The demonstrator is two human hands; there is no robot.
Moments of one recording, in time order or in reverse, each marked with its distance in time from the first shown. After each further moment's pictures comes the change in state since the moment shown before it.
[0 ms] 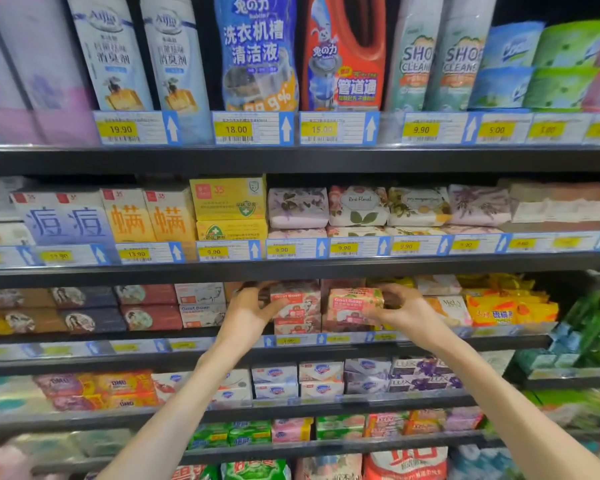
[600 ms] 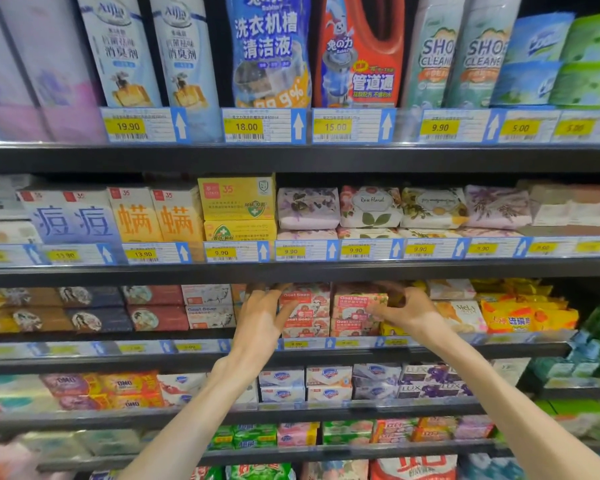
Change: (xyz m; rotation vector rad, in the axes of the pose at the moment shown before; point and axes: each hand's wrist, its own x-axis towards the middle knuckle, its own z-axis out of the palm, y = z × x) left_hand -0.013 -0.001 0.015 0.250 0.165 0.178; right_hand 0.023 -0.003 0.014 0.017 0.045 0.067
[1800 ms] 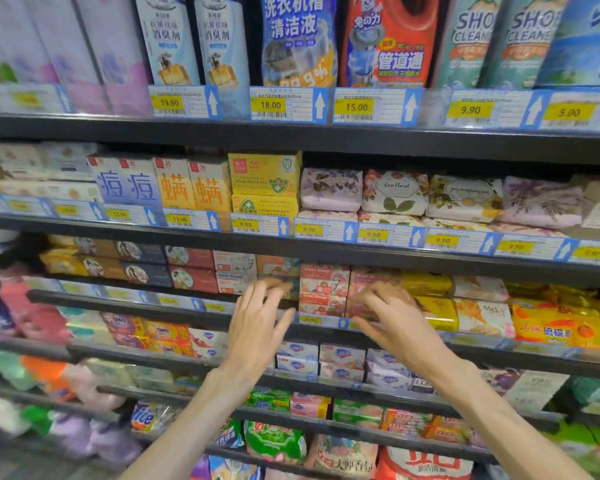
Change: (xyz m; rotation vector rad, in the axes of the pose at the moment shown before) left_hand -0.065 0.000 -0.014 0.275 0.124 0.010; right_hand -0.030 -0.001 0.028 -0.619 -0.008 -0.787
